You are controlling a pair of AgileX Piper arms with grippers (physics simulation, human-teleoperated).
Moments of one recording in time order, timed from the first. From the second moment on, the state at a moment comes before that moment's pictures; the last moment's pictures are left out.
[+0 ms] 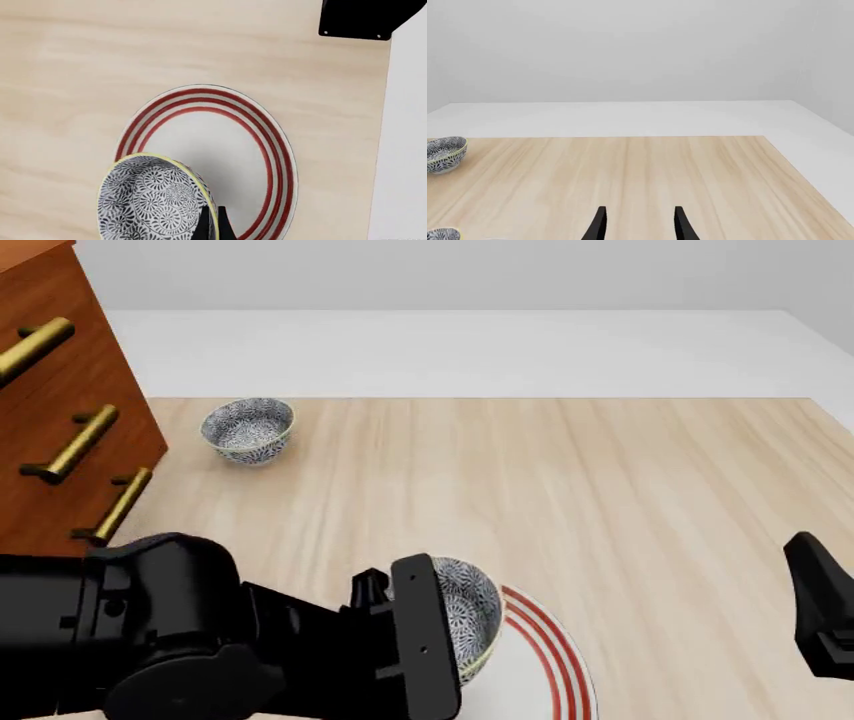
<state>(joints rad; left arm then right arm) -1.15 1.38 -0.73 0.38 0.31 0.00 0.02 -0.01 0.00 0.01</state>
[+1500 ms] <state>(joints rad) -1.29 1.59 -0.72 0.26 0.19 0.00 0.02 -0.01 0.00 0.01</state>
